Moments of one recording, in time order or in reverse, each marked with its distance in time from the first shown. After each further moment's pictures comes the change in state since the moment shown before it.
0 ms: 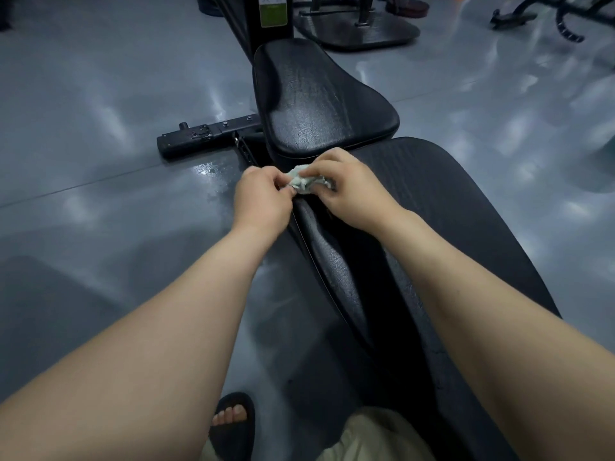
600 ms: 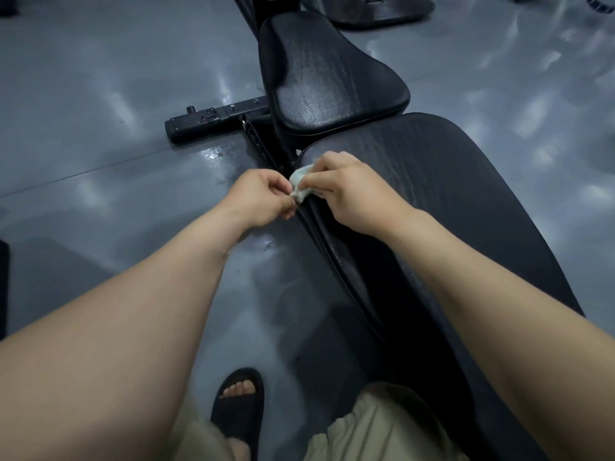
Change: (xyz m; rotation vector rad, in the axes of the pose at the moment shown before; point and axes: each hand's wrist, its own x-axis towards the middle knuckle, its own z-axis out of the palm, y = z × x) left_hand -0.023 -0.020 -0.024 -0.270 -0.394 -0.169; right_hand -0.035 -0.023 0.004 -0.108 -0.104 -0.188
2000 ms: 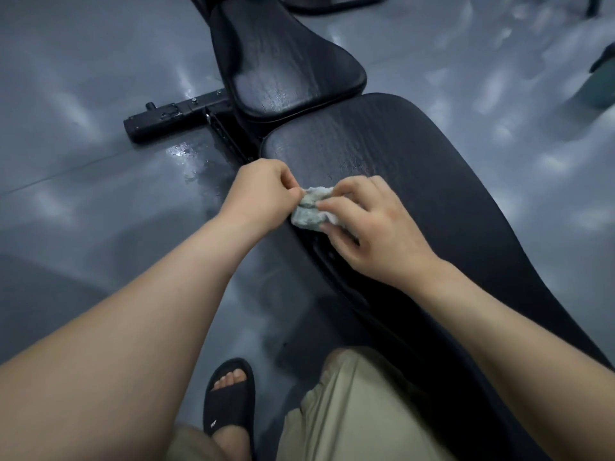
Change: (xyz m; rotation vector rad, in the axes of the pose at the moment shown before) left_hand -0.030 0.034 0.043 0.533 0.120 0.264; right_hand -0.113 -0.029 -0.019 -0.177 0.242 0.102
